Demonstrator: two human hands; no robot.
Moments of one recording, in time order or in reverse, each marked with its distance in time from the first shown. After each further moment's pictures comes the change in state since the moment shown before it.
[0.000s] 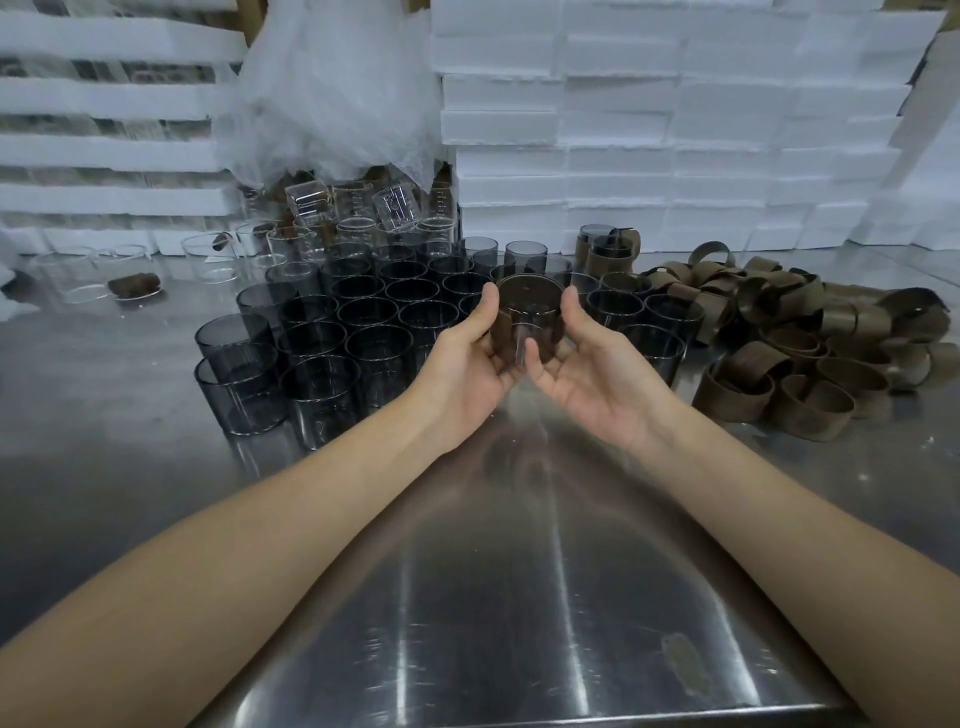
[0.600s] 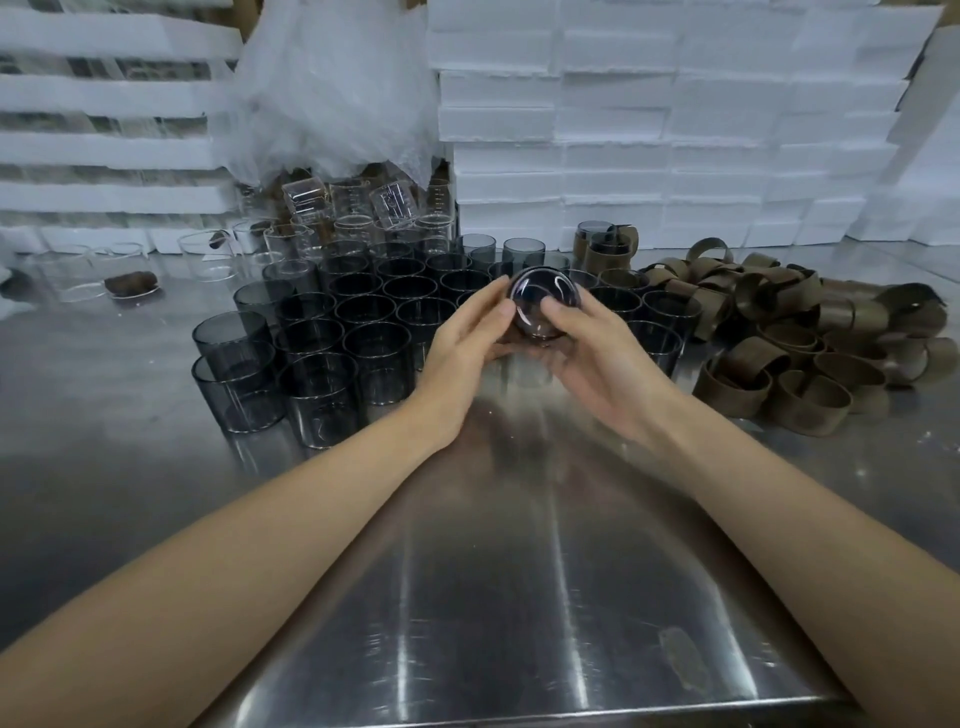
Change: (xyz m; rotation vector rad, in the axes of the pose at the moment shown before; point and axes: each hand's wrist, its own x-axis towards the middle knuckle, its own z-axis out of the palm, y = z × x) left_hand 0.011 -0.010 -0.012 0.424 -0.044 0.360; right_hand 0.008 -0.004 -0.010 -0.412 -0.115 -0.243
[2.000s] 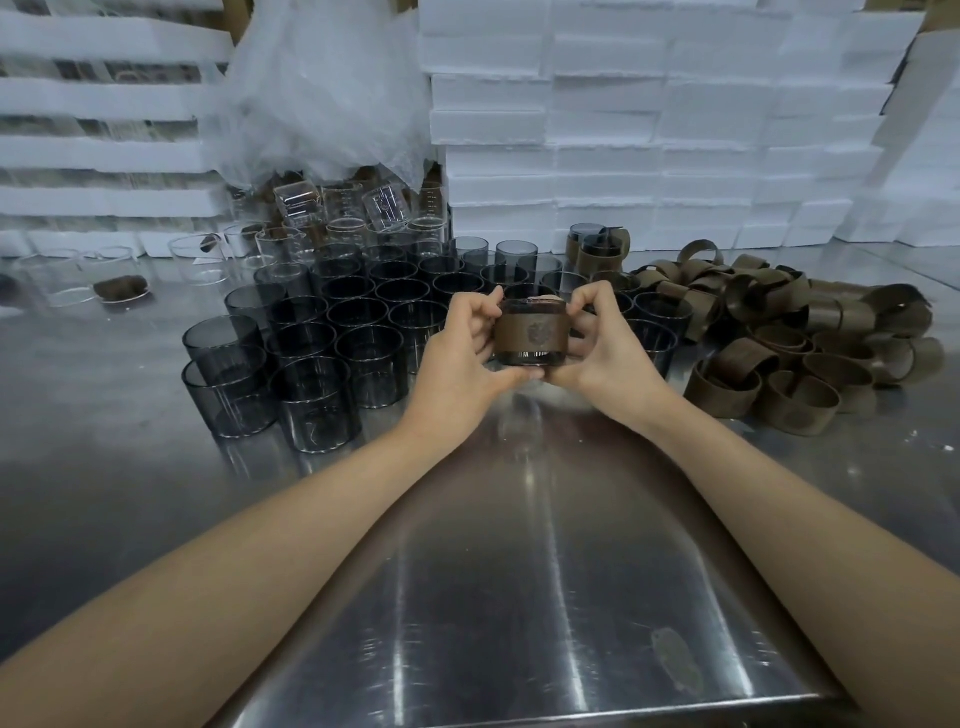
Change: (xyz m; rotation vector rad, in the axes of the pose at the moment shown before) left_hand -0.003 -0.010 0.000 0.299 -0.028 0.224; right_hand 0.002 0.007 -0.031 -0.670 0.018 -0.212
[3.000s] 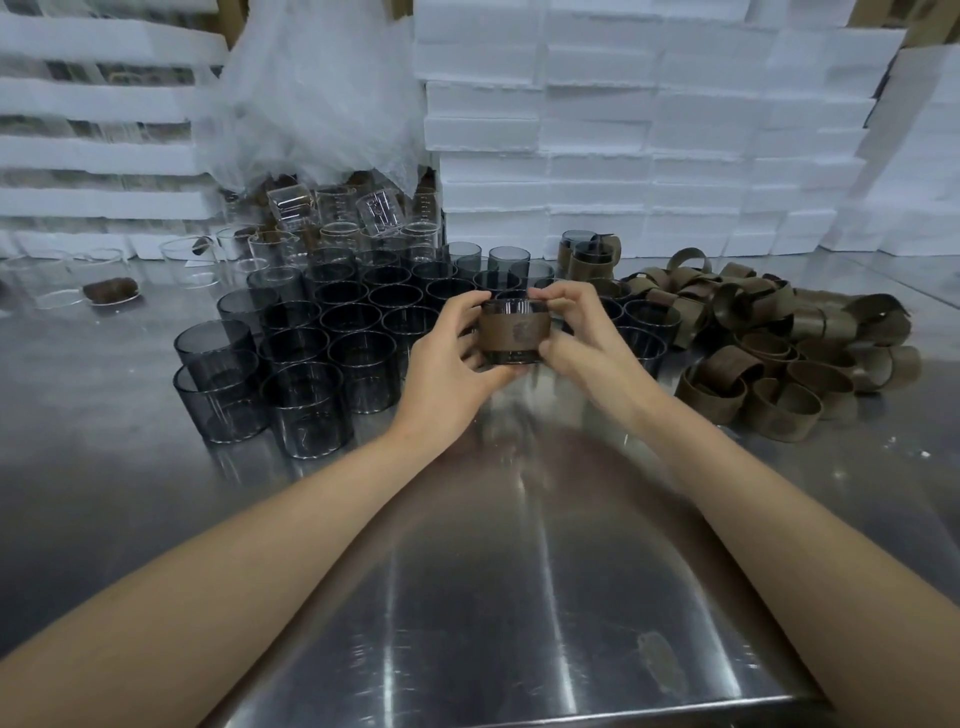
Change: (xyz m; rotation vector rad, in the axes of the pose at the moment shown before) left_hand -0.001 0.001 -0.001 -0.017 0.061 -0.053; right_hand 0.001 -0.015 0.003 0.106 -0.050 0.012
